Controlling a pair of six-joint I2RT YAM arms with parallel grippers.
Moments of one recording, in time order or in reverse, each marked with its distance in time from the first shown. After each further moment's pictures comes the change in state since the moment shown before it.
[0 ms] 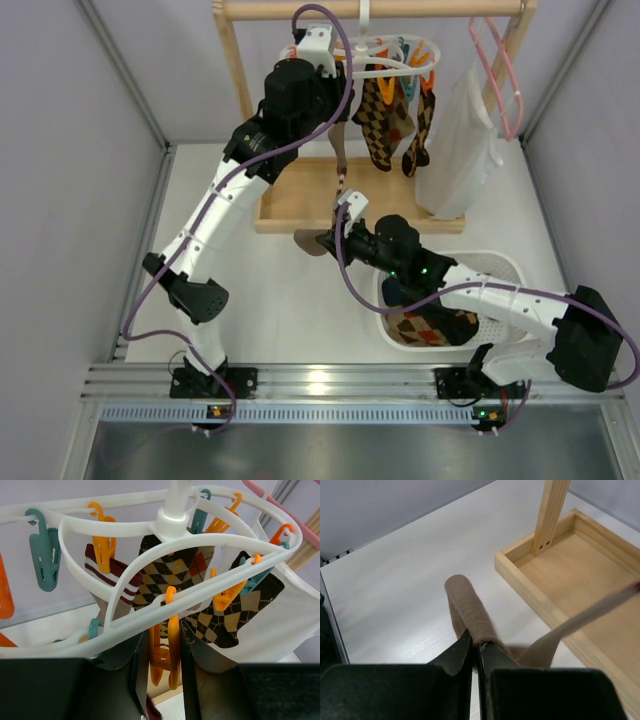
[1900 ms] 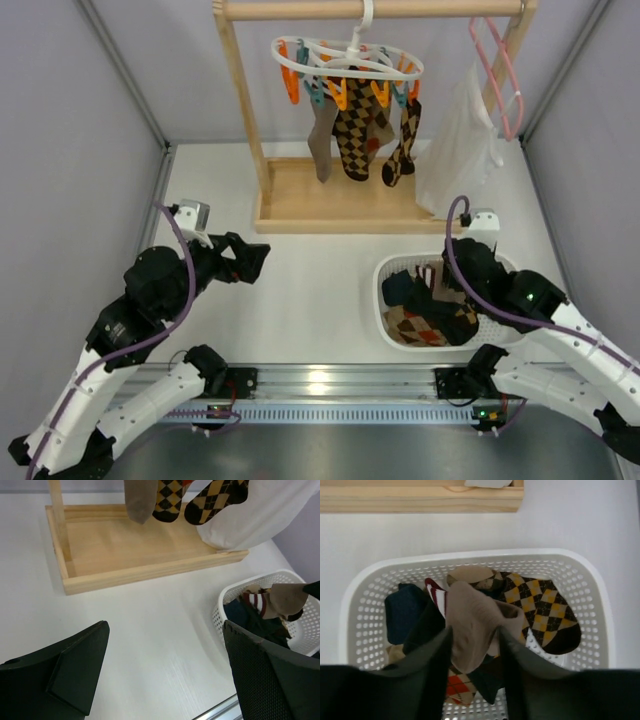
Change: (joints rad) left arm 0.003 -1.274 -1.275 -0.093 0.041 -0.138; right arm -0.143 -0.525 0.048 -1.267 0.727 0.486
